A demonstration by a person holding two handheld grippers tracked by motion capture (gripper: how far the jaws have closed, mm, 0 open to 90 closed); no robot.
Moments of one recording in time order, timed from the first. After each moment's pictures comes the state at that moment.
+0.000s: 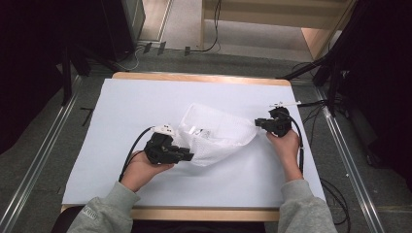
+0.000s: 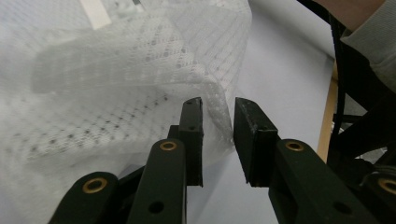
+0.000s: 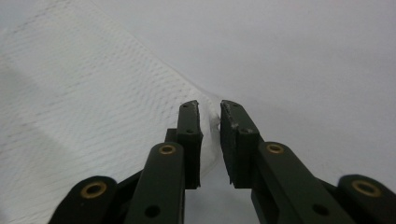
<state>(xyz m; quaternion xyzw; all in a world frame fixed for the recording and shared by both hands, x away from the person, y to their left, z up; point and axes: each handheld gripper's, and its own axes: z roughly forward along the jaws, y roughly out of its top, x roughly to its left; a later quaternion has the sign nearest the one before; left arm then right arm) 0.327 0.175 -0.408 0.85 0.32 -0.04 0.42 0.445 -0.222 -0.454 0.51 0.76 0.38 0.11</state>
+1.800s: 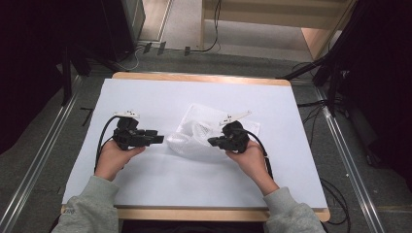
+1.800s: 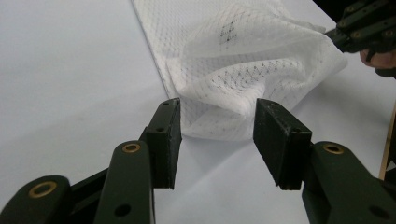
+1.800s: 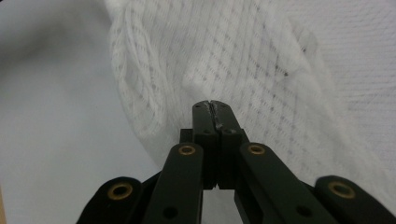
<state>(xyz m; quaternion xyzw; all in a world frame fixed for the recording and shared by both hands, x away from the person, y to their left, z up) 0.364 0.262 -0.412 0.79 0.43 0.00 0.43 0.378 -0.085 -0.429 0.33 0.86 0.40 0.00</state>
